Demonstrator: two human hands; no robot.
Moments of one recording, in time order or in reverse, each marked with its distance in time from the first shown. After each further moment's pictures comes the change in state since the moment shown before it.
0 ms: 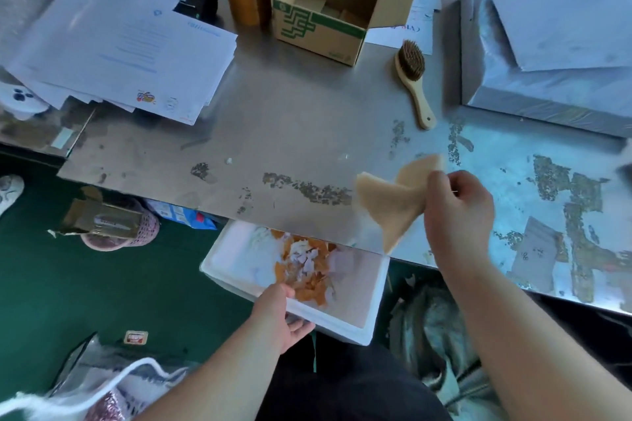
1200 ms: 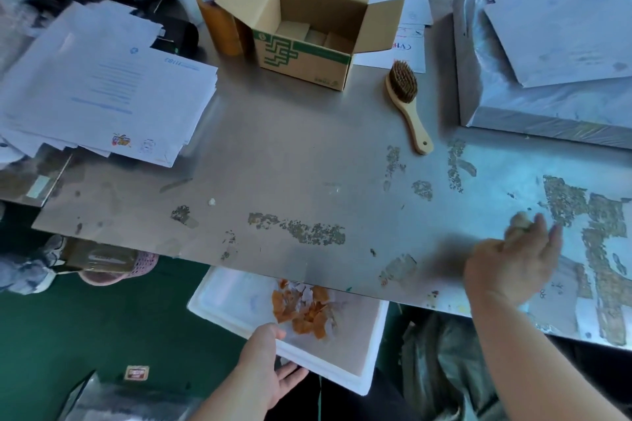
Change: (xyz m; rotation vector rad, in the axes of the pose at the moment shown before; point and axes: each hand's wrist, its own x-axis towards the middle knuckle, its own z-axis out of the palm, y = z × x) left_hand -0.004 0.015 0.018 0.047 0.085 -0.001; right_hand 0.103 0.123 -0.014 -0.389 0.438 0.082
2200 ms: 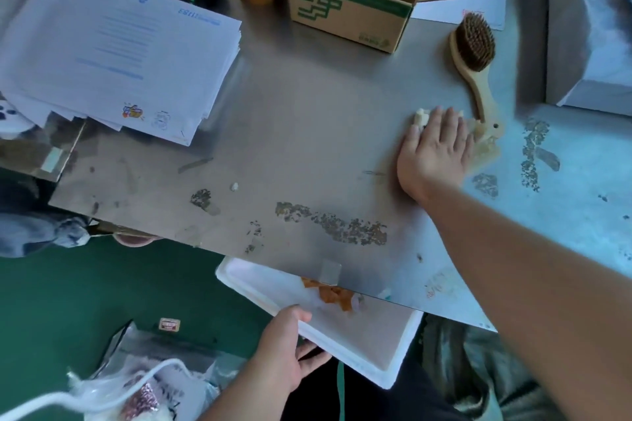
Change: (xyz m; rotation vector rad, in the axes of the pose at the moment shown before) left_hand 0.033 0.023 0.005 -0.013 -0.035 0.024; right_hand -0.019 -0.142 0.153 -0.243 -0.548 -0.441
